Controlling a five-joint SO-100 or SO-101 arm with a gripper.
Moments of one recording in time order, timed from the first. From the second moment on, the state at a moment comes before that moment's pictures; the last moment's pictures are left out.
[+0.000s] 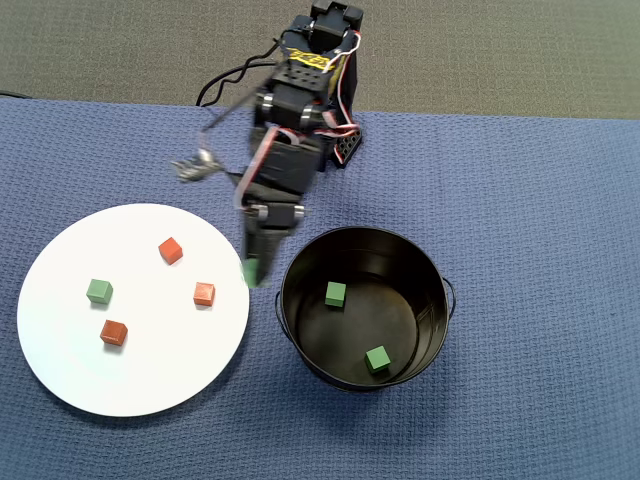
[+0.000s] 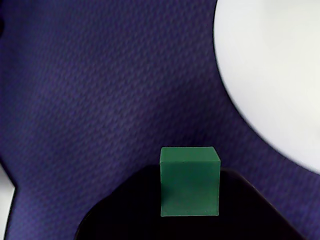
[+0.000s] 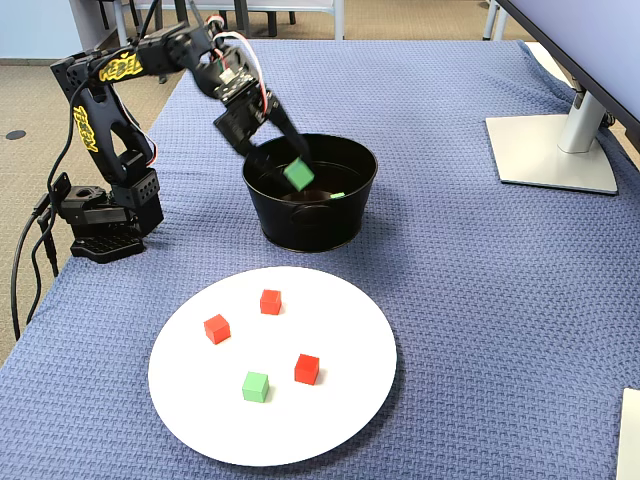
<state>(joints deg) 12.5 107.2 89.6 62.2 -35.8</state>
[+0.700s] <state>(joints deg) -11.2 91.0 75.1 78.6 -12.4</state>
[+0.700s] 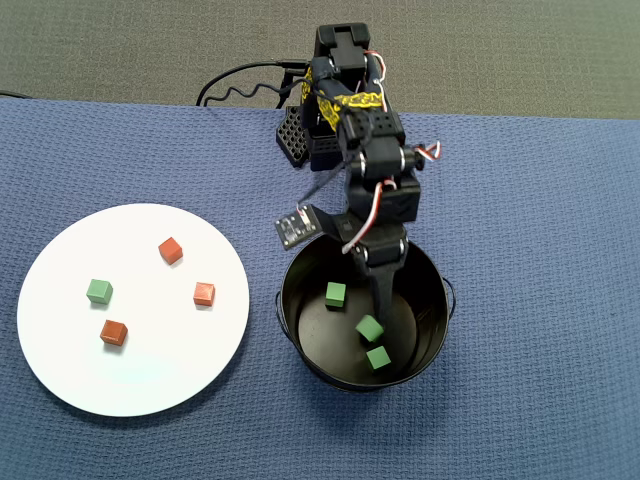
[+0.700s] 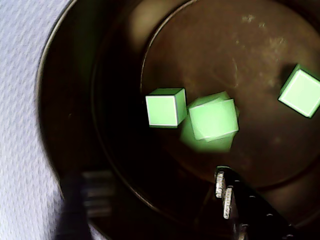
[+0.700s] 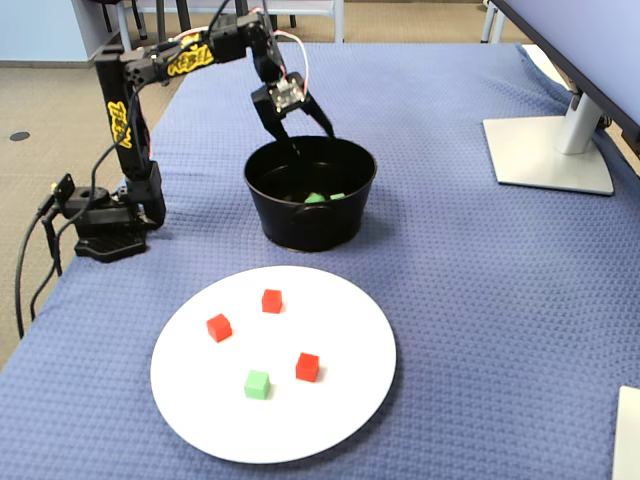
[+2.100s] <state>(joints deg) 49.3 75.4 85.1 35.9 -112.4</state>
